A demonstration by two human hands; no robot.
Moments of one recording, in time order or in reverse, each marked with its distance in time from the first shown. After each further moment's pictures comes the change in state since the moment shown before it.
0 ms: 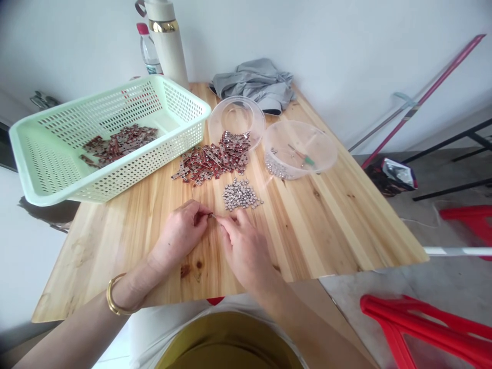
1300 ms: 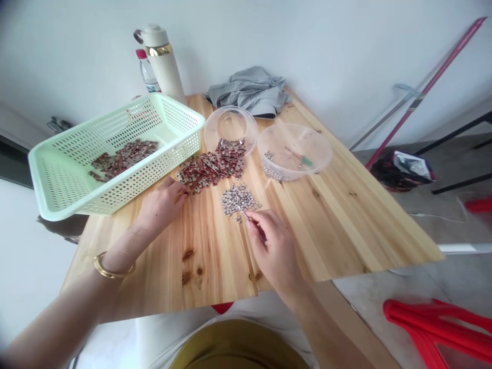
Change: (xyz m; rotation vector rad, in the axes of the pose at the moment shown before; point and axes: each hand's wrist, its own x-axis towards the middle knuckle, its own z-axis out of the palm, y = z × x) left_hand 0.051 -0.032 -0.044 0.484 -0.002 0.021; right_hand -0.007 0.034 -0.026 0.210 0.280 0.066
